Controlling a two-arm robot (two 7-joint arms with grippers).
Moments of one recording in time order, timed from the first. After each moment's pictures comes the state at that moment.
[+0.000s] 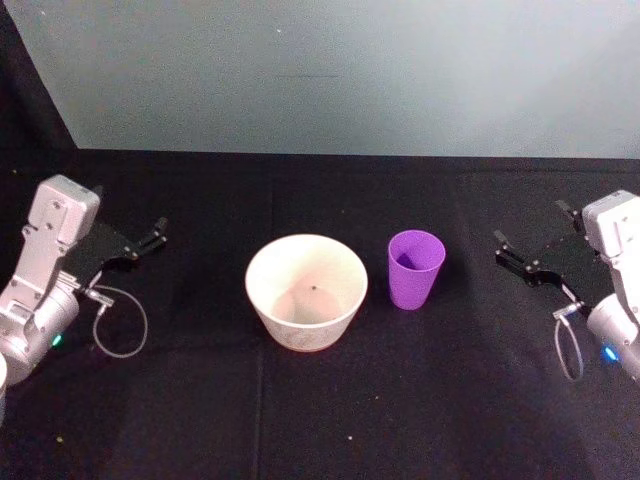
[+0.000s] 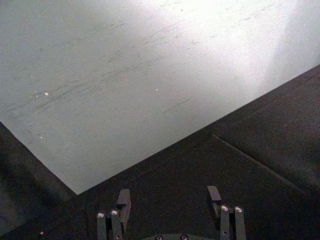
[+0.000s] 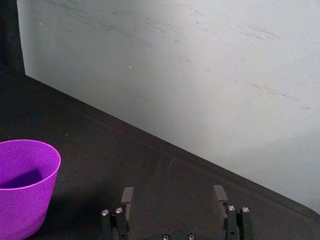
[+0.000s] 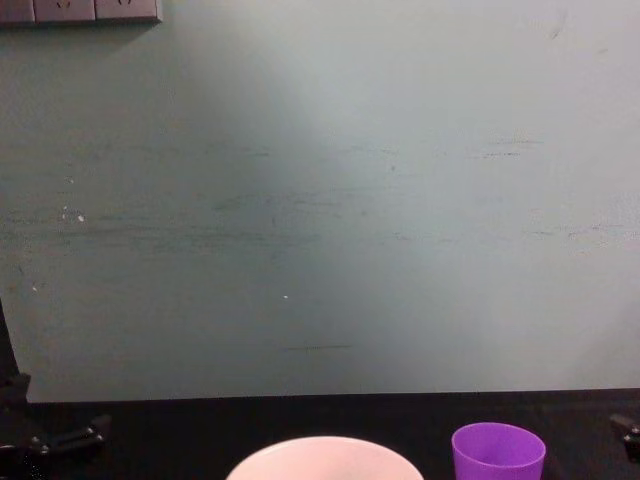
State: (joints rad) left arm -0.20 0.60 0.45 -1.41 -0.25 -0.12 0.03; right arm 0.20 0.60 -0.45 -1.41 0.25 -0.12 -0.03
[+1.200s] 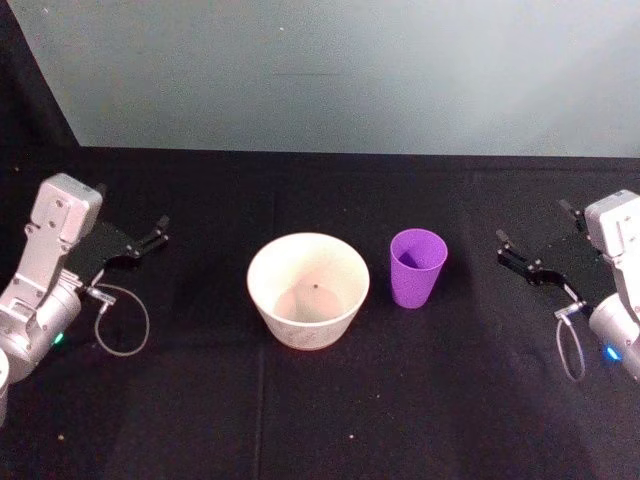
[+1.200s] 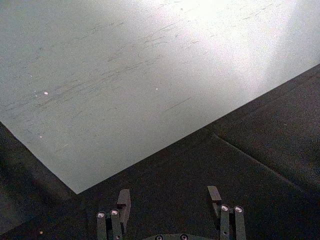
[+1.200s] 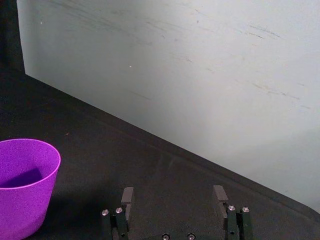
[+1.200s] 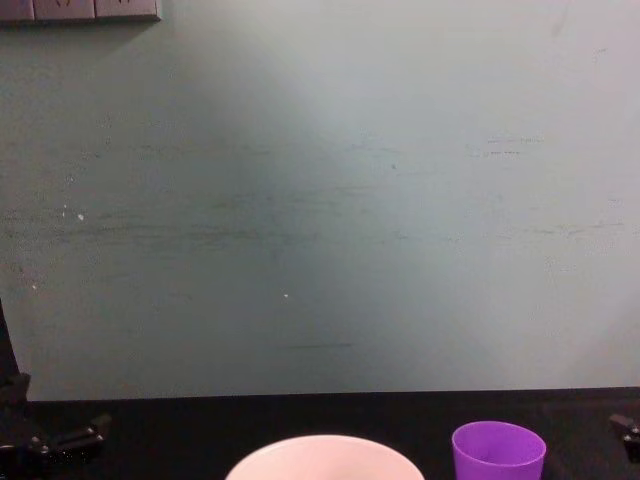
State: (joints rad) left arm -0.20 0.60 0.45 -1.41 -0.25 -0.12 0.03; right arm 0.20 0.60 -0.45 -1.41 0.25 -0.12 -0.03
